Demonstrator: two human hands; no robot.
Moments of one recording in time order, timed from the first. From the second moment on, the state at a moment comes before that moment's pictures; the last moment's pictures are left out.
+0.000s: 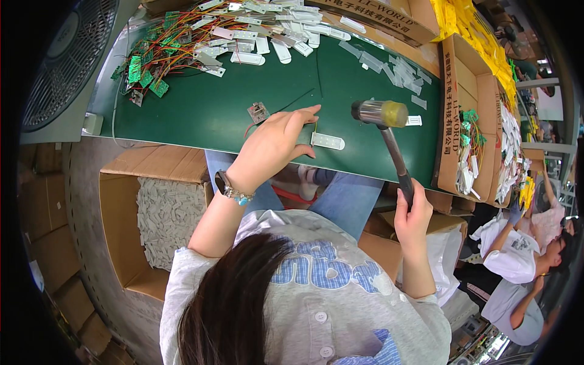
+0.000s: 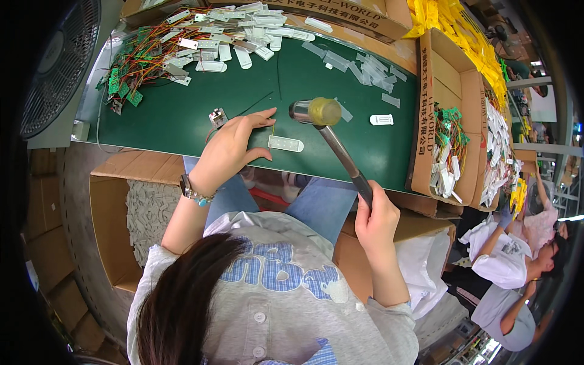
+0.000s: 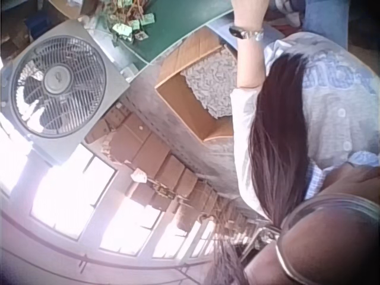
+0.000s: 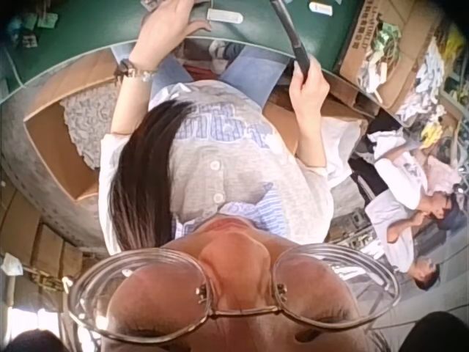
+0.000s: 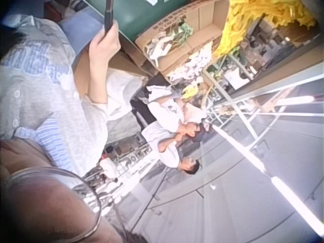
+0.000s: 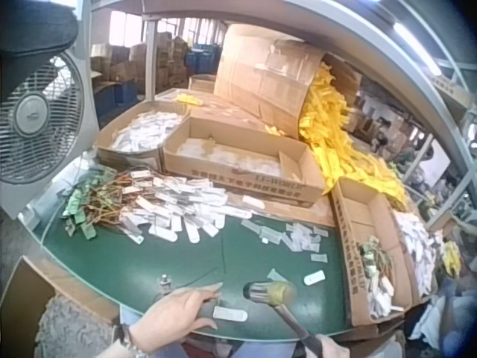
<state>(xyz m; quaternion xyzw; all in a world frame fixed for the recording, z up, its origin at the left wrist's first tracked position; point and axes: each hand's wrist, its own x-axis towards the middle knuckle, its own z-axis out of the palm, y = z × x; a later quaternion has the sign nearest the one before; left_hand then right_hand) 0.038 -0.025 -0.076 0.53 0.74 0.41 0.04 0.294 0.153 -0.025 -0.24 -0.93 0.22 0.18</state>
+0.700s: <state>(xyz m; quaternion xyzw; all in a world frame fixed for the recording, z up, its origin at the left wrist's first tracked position) 0.044 -0.029 -0.073 0.63 0.69 0.35 -0.06 0.257 0.195 -0.034 -0.18 -0.94 0.22 0.17</state>
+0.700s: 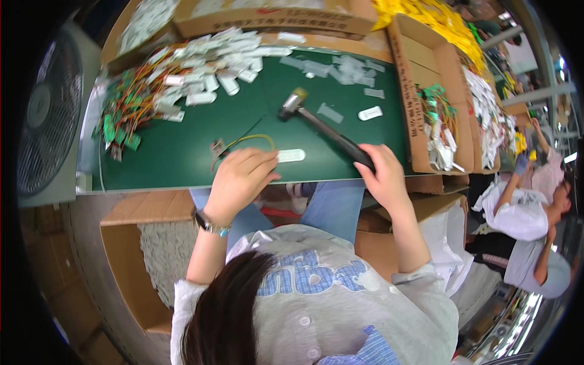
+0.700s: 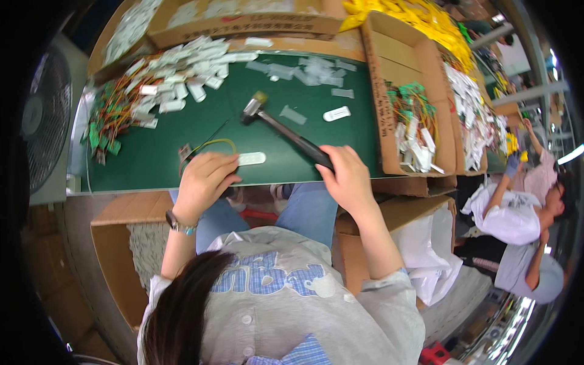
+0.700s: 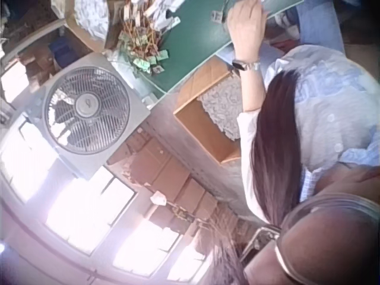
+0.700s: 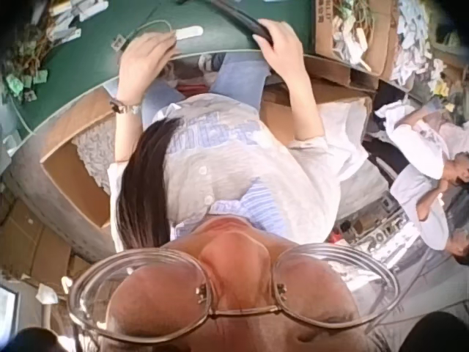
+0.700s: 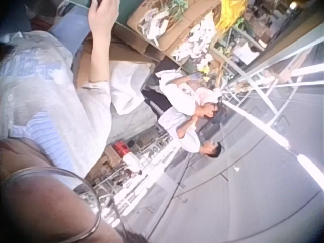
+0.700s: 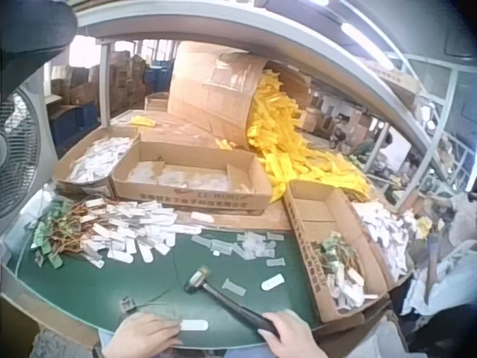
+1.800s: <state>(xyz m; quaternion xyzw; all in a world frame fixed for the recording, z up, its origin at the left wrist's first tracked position) 0.041 -0.027 -0.072 0.51 0.78 0.34 -0.11 0.293 0.264 -0.004 -0.36 -0.85 -0.08 0.38</state>
